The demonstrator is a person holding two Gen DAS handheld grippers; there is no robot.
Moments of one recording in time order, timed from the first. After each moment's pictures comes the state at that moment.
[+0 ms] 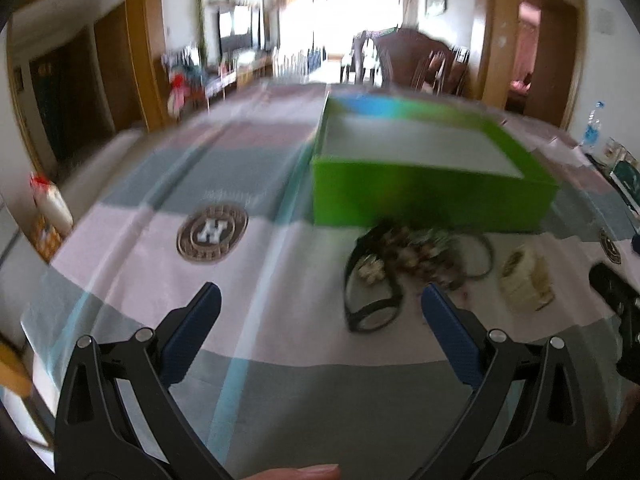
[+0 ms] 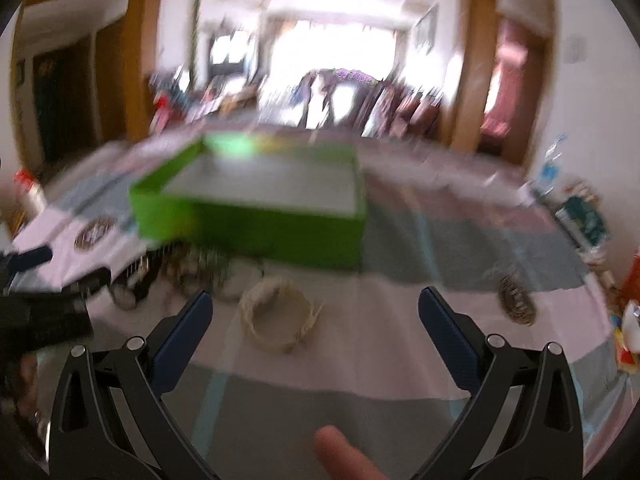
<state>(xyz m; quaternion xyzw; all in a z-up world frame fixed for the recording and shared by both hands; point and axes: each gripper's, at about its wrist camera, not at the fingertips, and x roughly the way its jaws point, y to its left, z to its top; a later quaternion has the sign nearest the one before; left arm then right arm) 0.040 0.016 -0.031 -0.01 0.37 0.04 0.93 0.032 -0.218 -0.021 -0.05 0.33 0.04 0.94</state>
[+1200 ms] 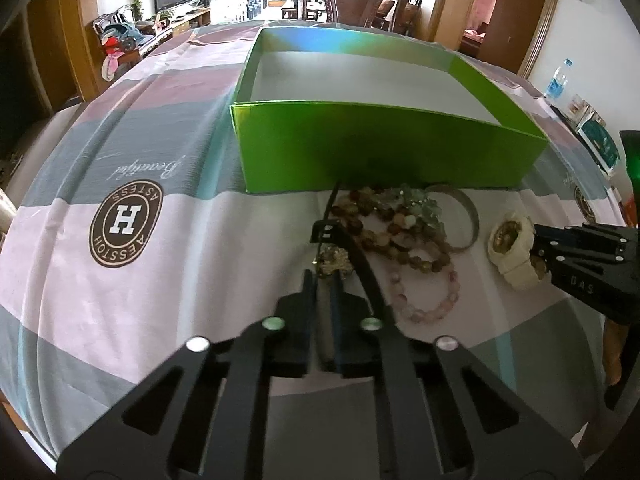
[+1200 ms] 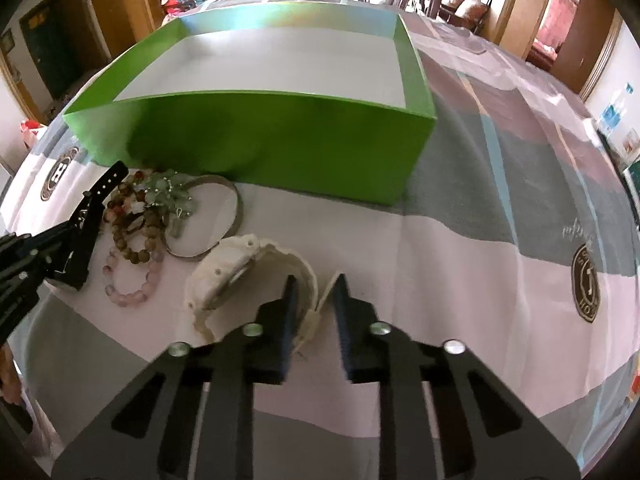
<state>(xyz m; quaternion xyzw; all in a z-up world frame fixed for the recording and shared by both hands) 0.084 0.009 -0.056 -0.01 0.46 -0.08 0.88 0.116 -0.211 -0.081 -0.06 0.51 0.08 0.86</state>
